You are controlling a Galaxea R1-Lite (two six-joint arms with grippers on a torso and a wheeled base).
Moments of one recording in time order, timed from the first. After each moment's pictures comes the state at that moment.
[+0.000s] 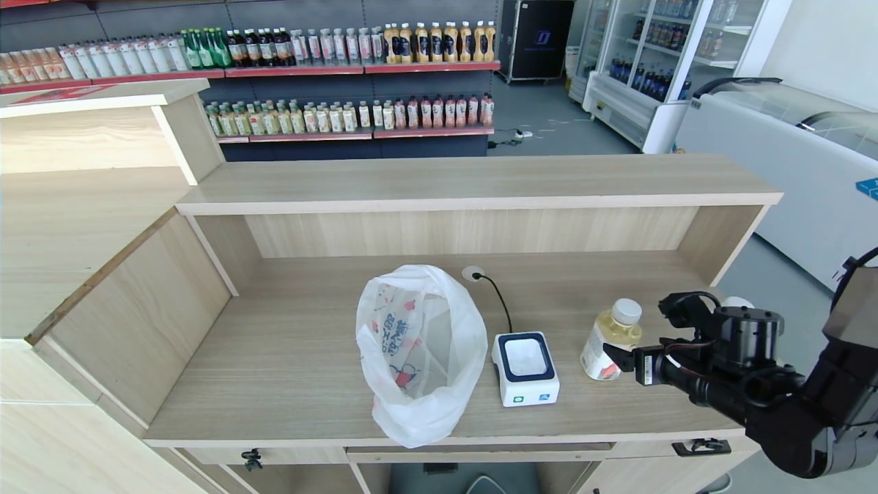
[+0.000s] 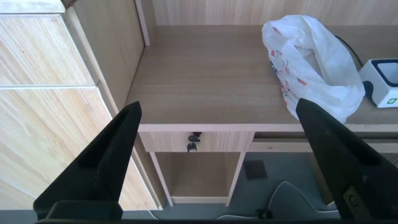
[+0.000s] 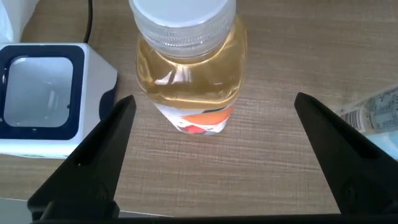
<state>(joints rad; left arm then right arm) 0.00 0.00 0.00 0.00 0.00 0.00 0.10 2.10 -0.44 -1.26 0.02 -0.05</state>
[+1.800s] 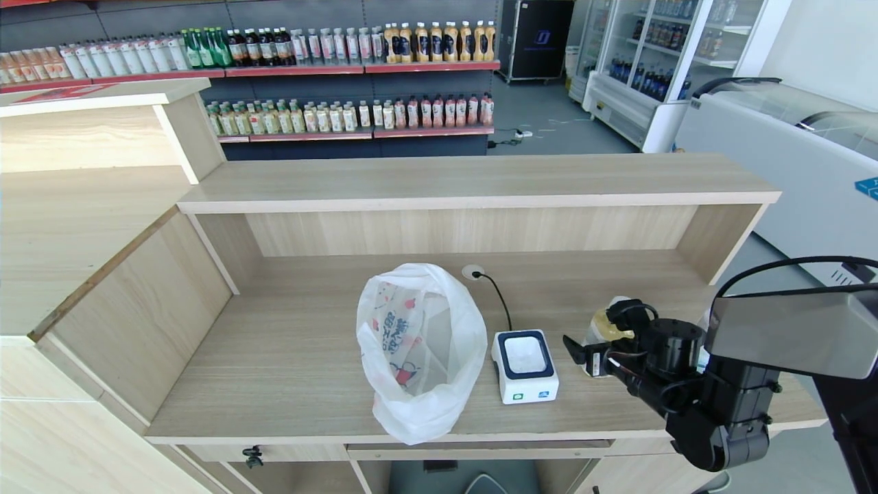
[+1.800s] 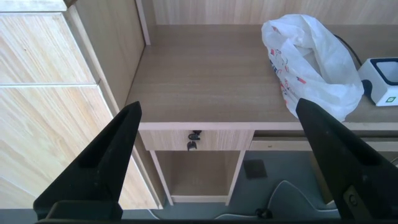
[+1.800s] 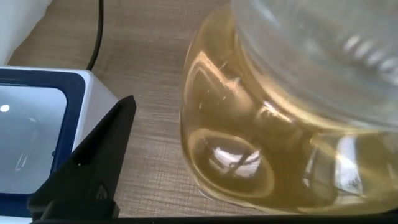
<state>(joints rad) 0.00 0.00 0.00 0.00 0.00 0.00 0.19 2.43 -0.64 -1.55 -0.03 -0.06</state>
